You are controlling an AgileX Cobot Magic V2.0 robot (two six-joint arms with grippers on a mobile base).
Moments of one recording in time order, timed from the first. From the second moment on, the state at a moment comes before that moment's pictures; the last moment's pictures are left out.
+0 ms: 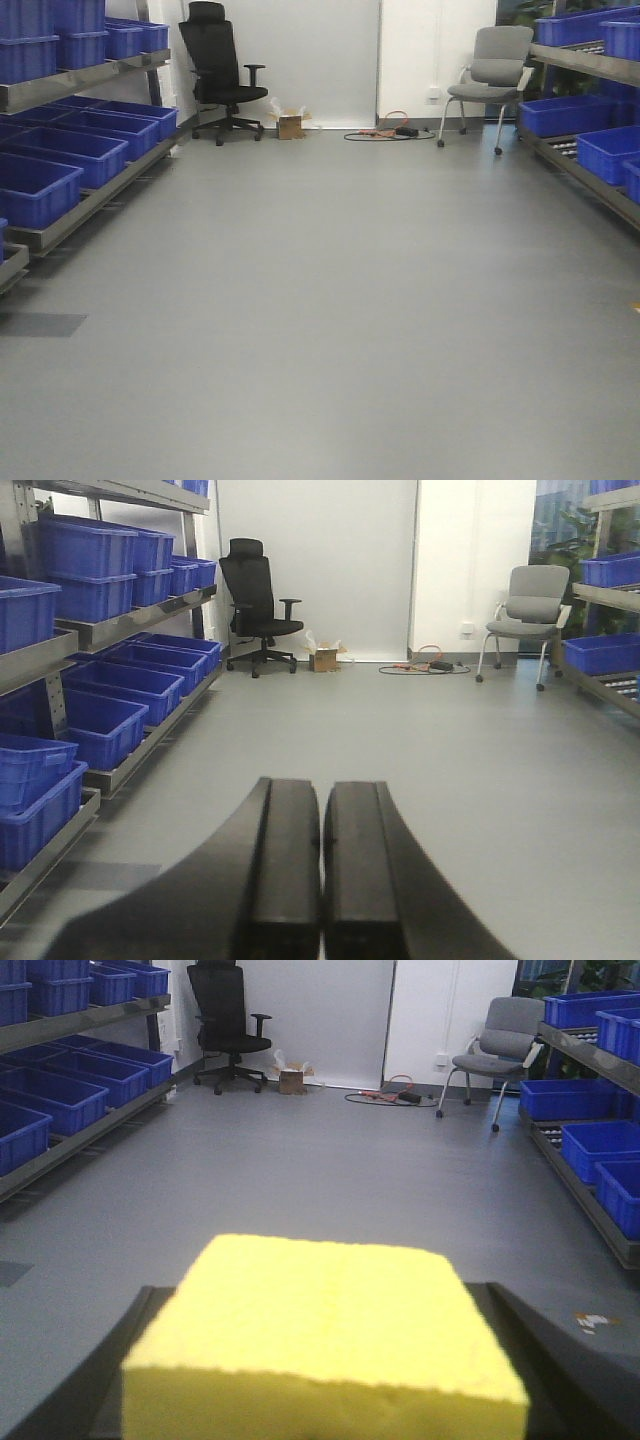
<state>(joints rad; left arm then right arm) -0.03 -0.01 0.00 0.00 0.00 -0.06 0.11 0.17 -0.29 -0.12 0.23 0.15</state>
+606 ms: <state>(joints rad) -0.03 -0.01 0.00 0.00 0.00 -0.06 0.11 0.17 -0.29 -0.12 0.23 0.15</state>
